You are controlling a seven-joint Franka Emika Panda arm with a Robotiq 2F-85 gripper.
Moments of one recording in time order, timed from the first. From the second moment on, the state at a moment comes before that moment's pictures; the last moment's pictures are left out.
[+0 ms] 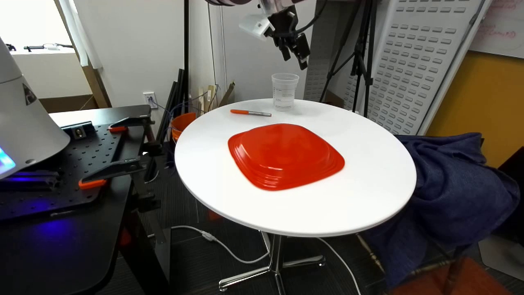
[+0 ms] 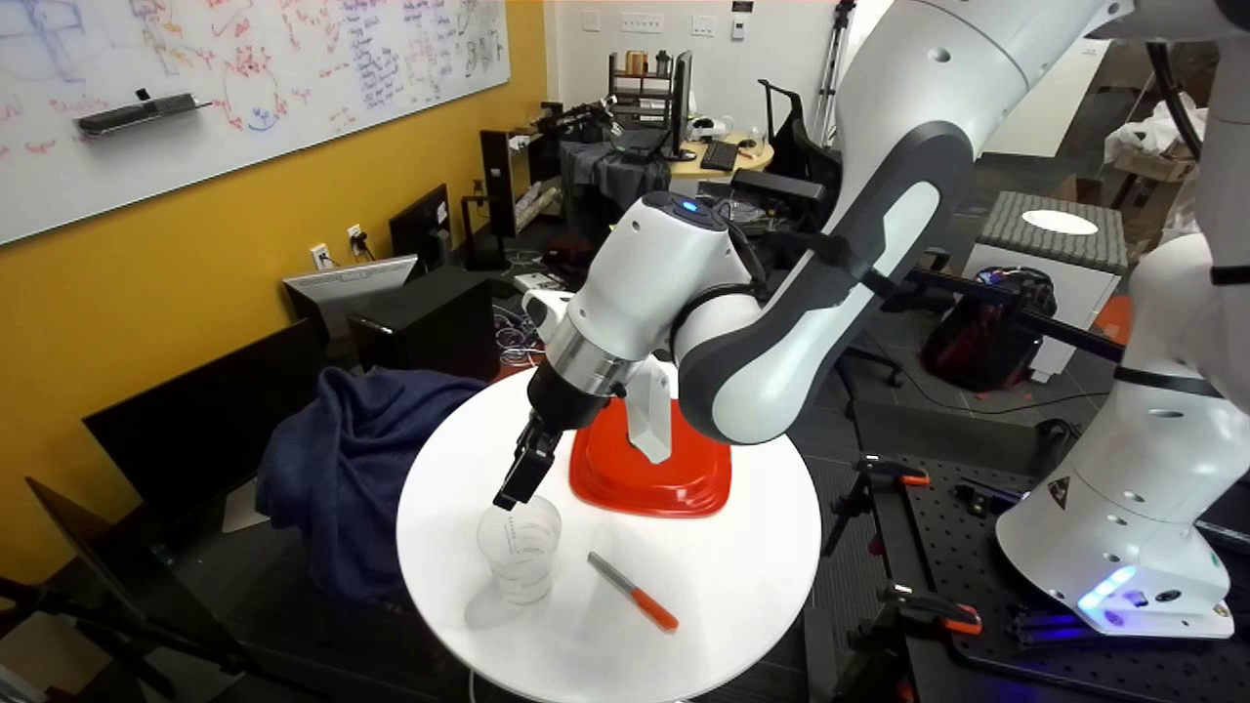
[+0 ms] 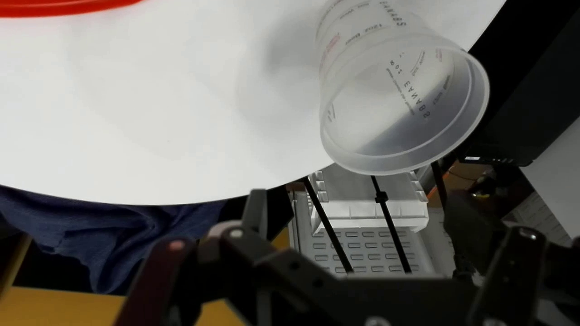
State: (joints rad) arm -0.04 0.41 0.19 -2.21 -0.11 3.12 0.11
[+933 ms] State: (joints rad) arm -0.04 0.47 0.20 -2.14 0.03 2.92 0.06
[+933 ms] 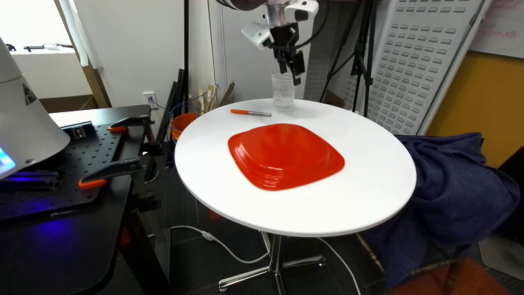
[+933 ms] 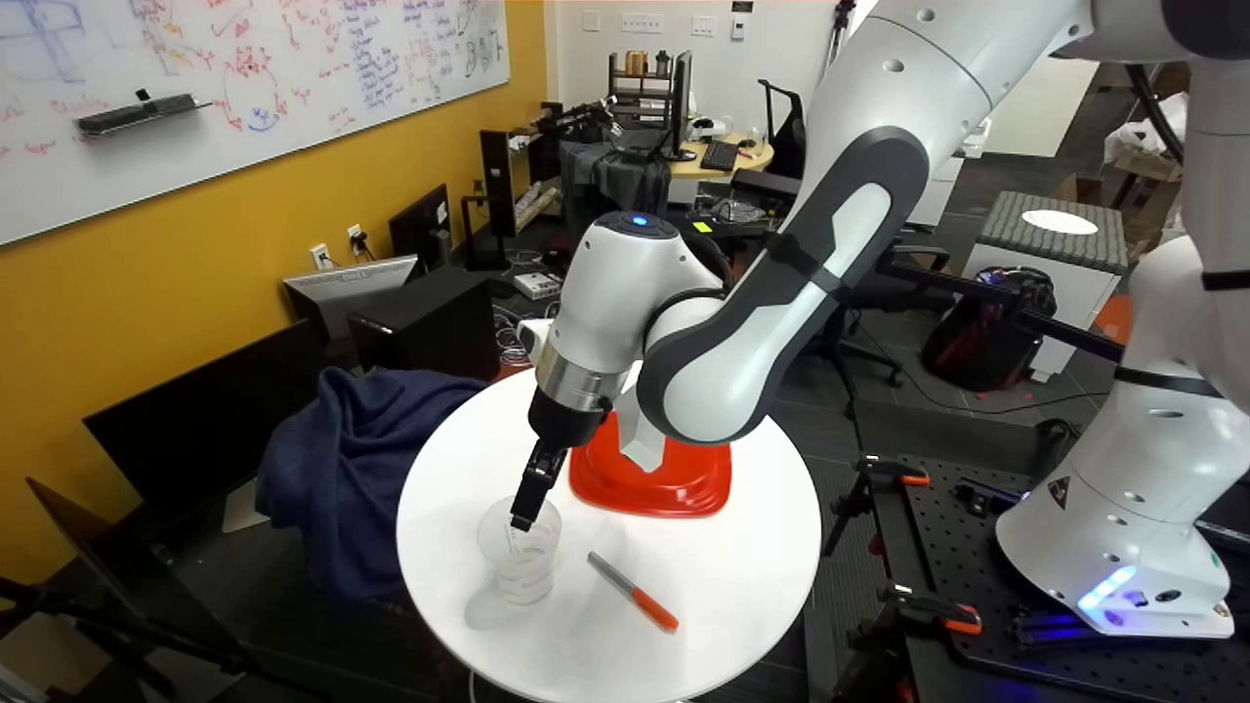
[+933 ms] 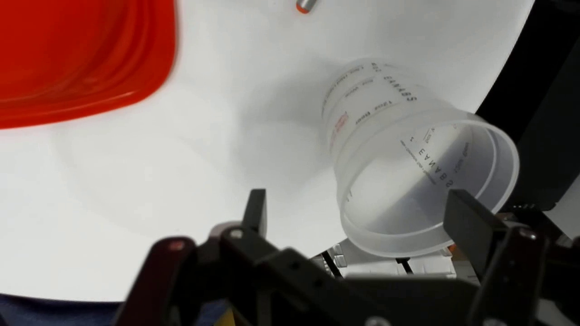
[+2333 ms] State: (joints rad) arm 0.00 0.58 0.15 -1.99 0.03 2.78 0.06
